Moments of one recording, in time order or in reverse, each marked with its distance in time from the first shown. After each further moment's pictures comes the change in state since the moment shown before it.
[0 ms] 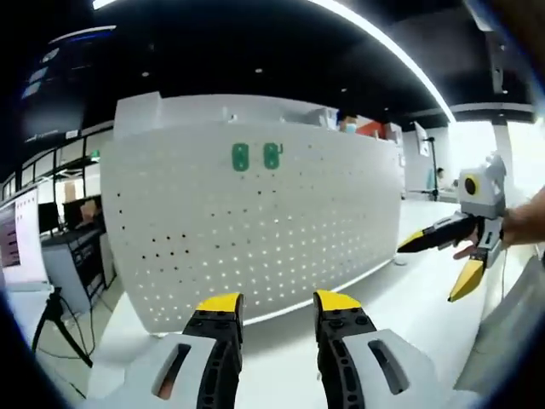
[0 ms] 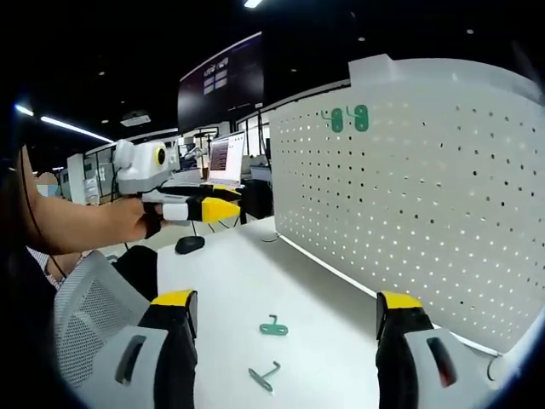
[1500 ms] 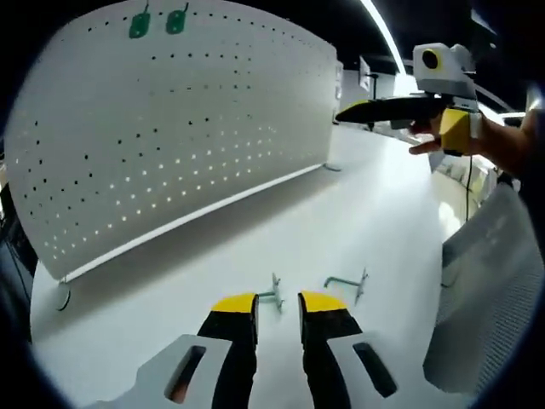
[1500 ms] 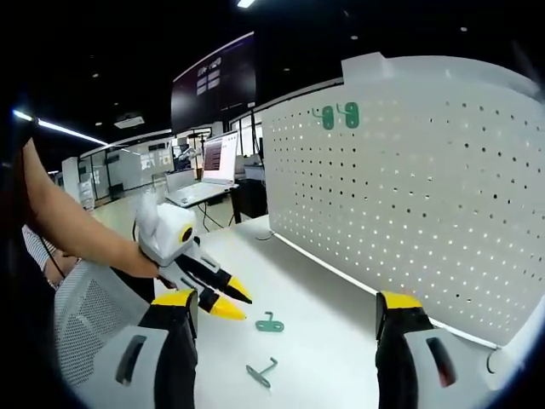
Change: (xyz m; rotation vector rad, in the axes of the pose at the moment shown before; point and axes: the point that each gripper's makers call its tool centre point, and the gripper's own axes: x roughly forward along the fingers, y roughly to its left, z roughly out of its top) left arm 0.027 -0.083 -0.138 0.042 0.401 -0.344; right arm -0.003 -0.005 -0.004 0.019 0.006 -0.025
